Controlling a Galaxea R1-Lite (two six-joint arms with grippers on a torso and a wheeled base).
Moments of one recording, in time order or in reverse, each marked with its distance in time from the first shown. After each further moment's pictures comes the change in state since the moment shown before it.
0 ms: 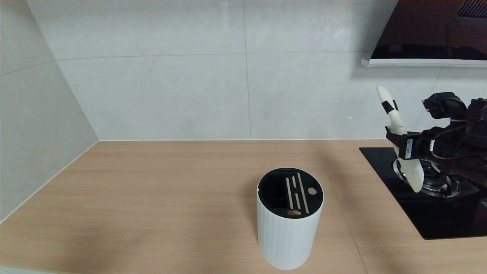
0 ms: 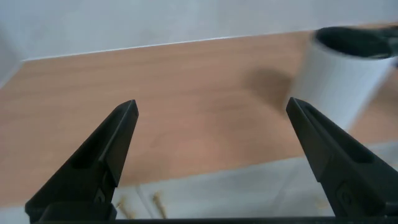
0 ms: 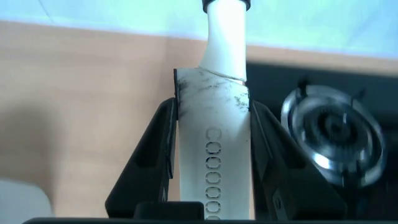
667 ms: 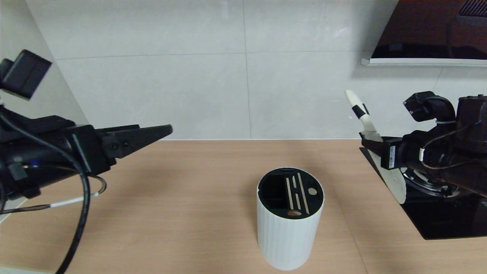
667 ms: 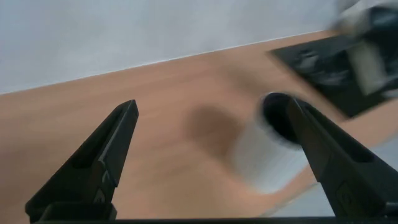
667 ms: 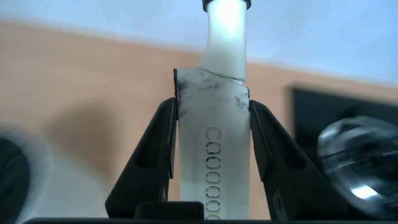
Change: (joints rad) left arm -0.311 0.795 -0.342 -0.411 -0.049 -0.306; right arm 0.226 -0.093 -0.003 0.149 -0.001 0.053
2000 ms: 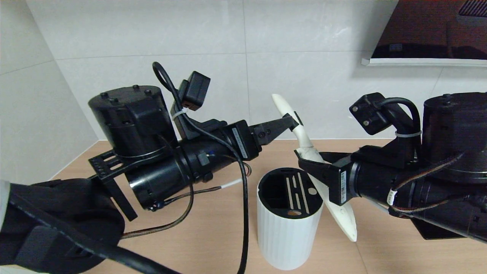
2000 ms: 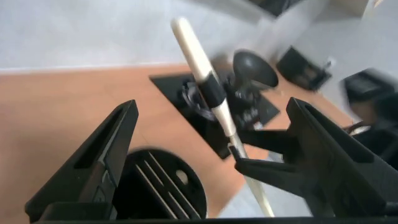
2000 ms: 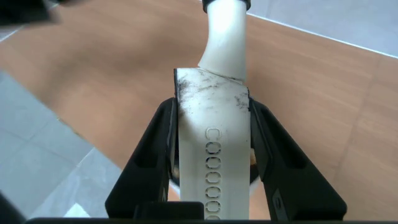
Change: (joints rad) left arm -0.396 0.477 -0.081 -0.556 0.153 -0.253; right arm 0.486 -0.010 -0.100 0.112 -0.104 0.148
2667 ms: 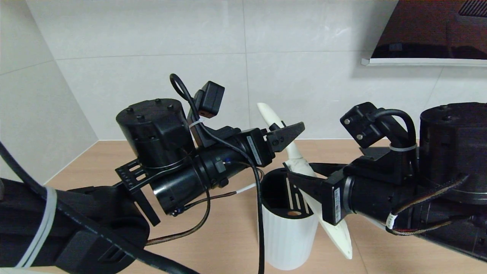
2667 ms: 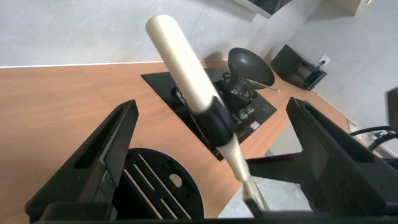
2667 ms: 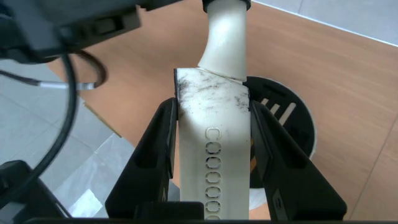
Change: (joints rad) left arm -0.024 0.069 0.009 -0.112 0.015 -0.004; right arm 0.076 -0.001 0.017 0.000 -0.001 0.014
